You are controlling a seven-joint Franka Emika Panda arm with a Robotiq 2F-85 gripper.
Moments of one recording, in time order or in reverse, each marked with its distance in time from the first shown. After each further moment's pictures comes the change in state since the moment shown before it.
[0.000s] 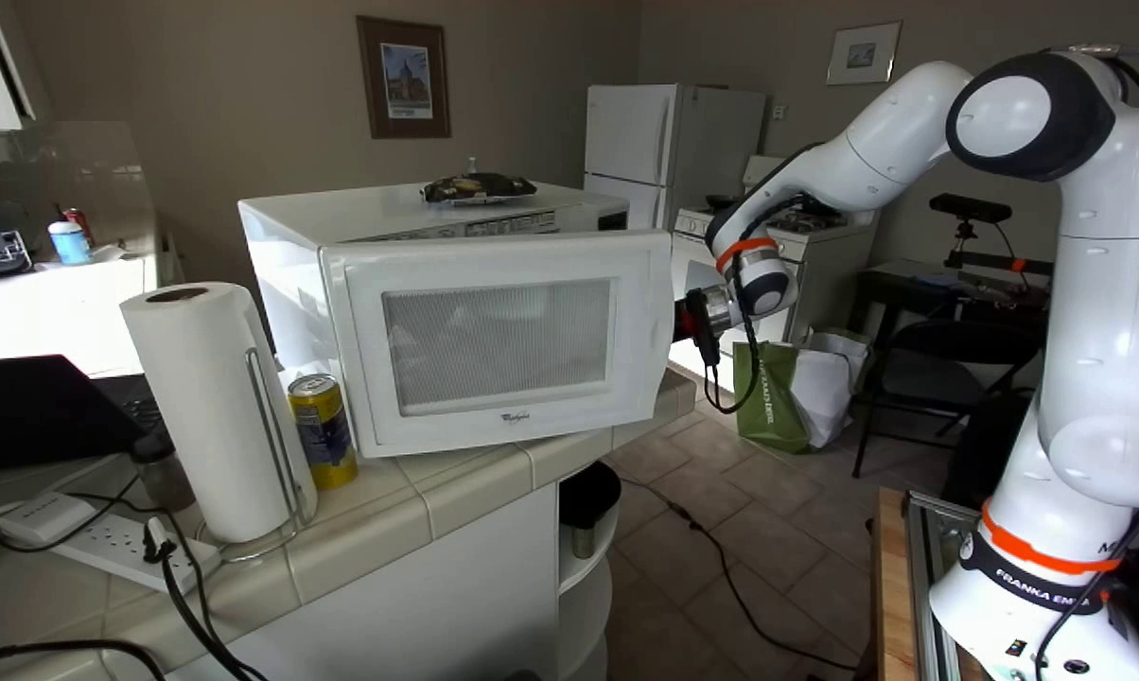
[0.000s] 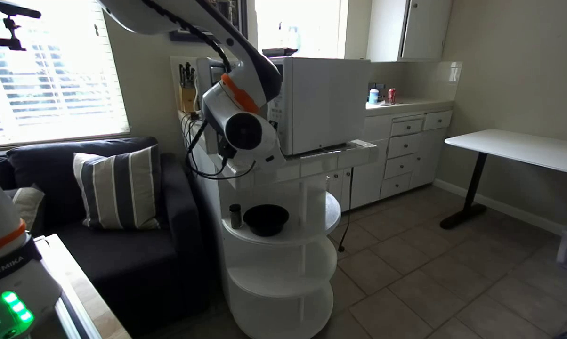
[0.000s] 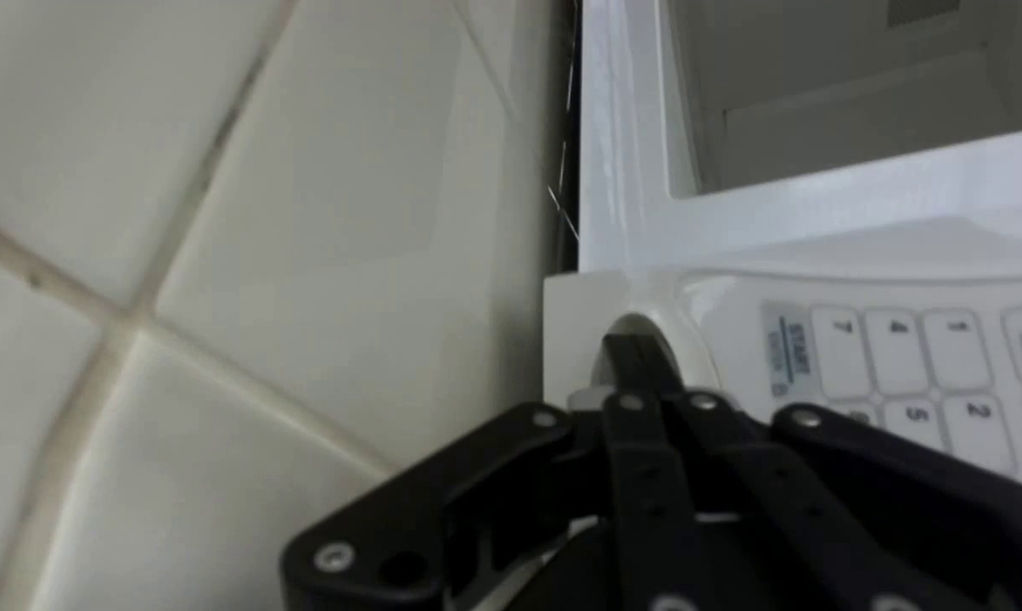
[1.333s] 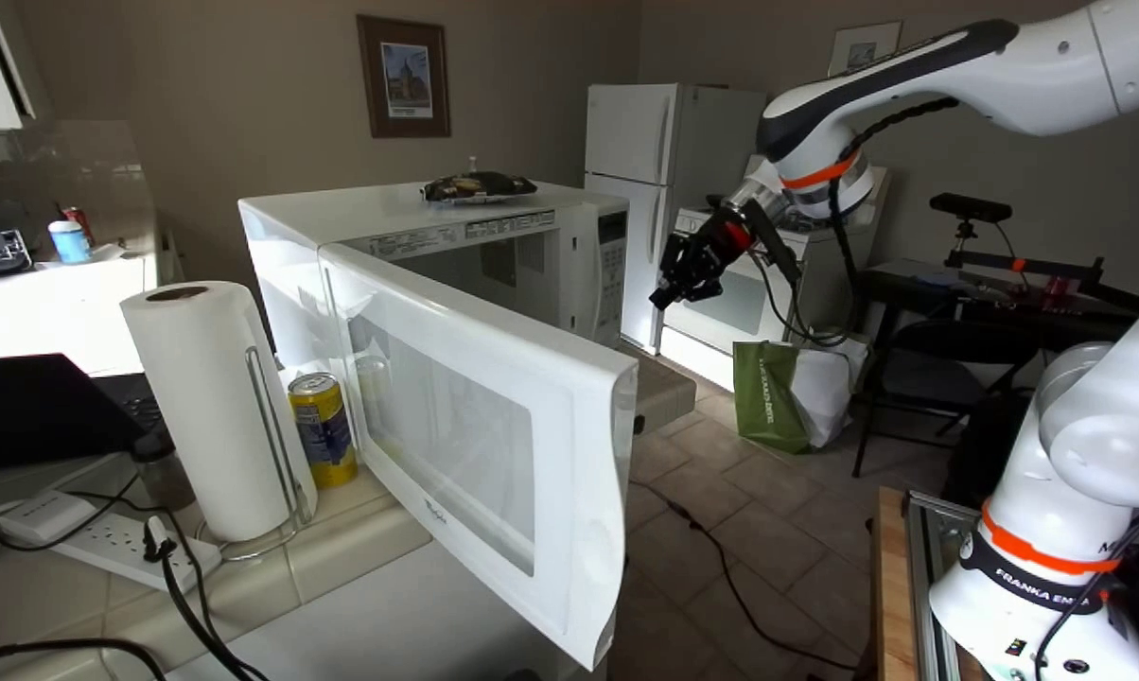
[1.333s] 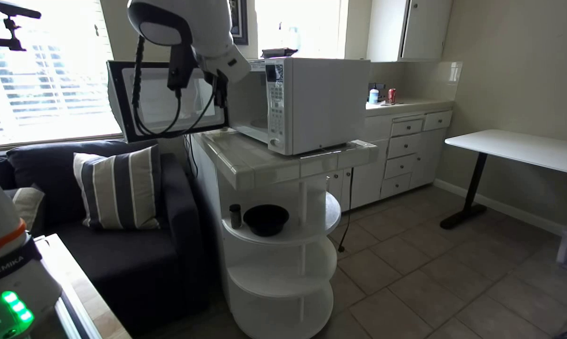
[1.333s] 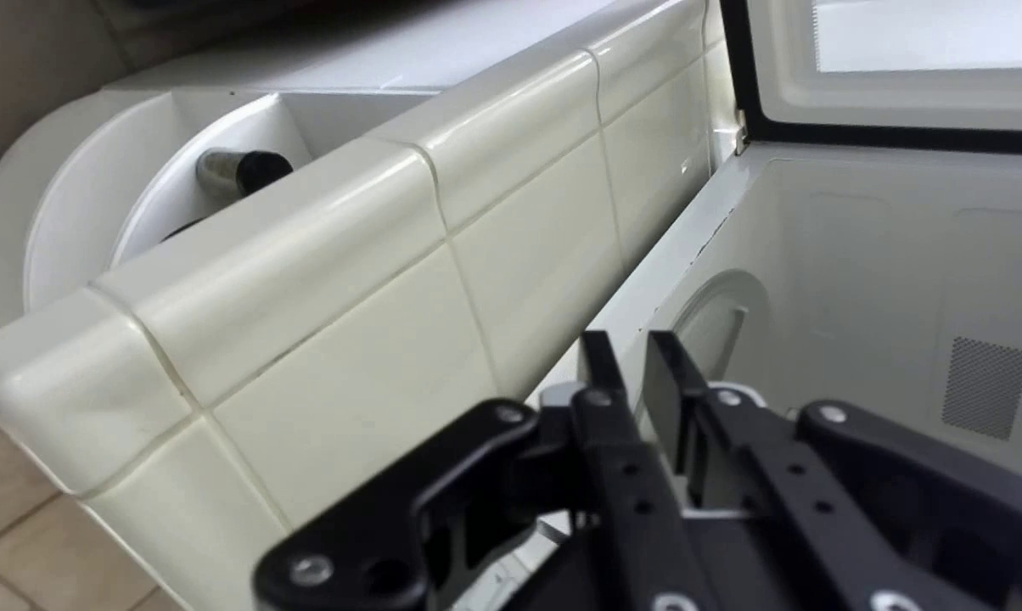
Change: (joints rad) arm 0.006 -0.597 0.136 -0.179 -0.901 0.113 0.511
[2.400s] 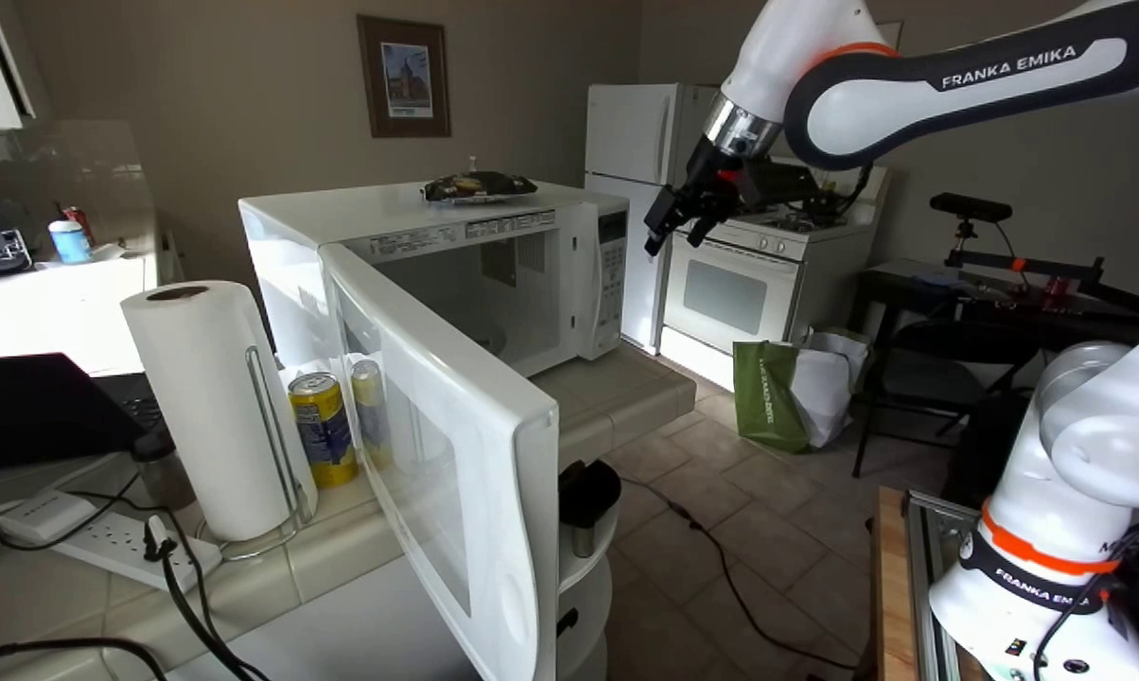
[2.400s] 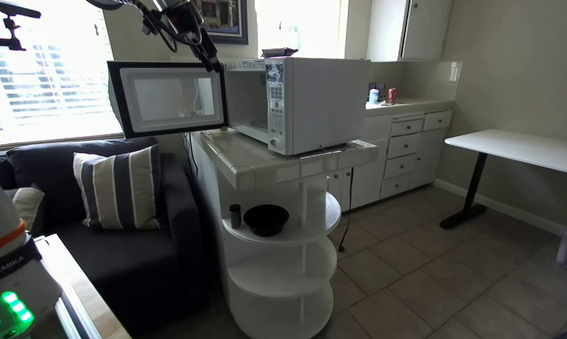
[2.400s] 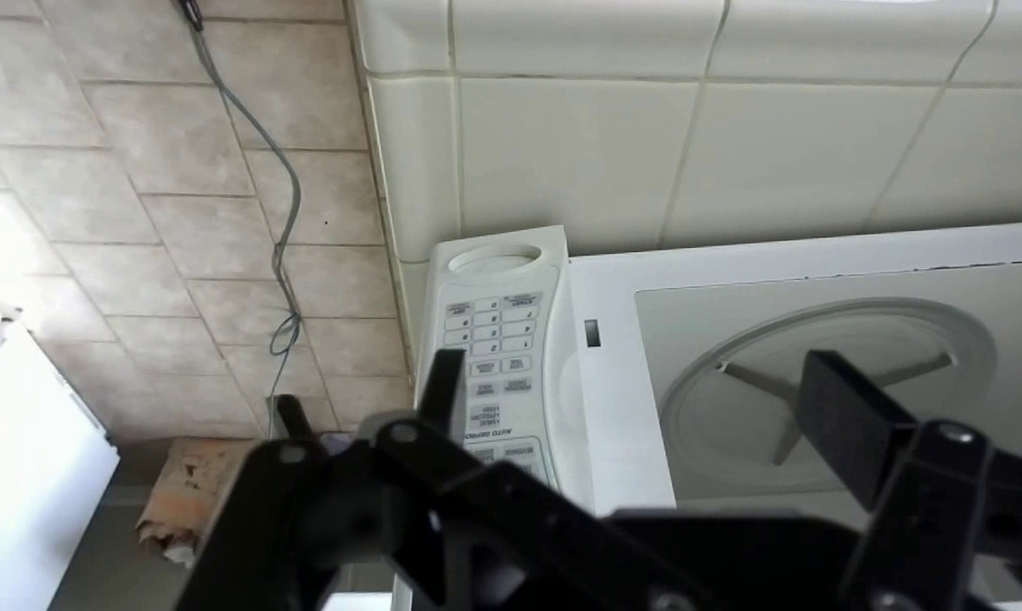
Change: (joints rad) arm 0.008 -0.149 0.281 0.115 -1.029 0.022 0.511
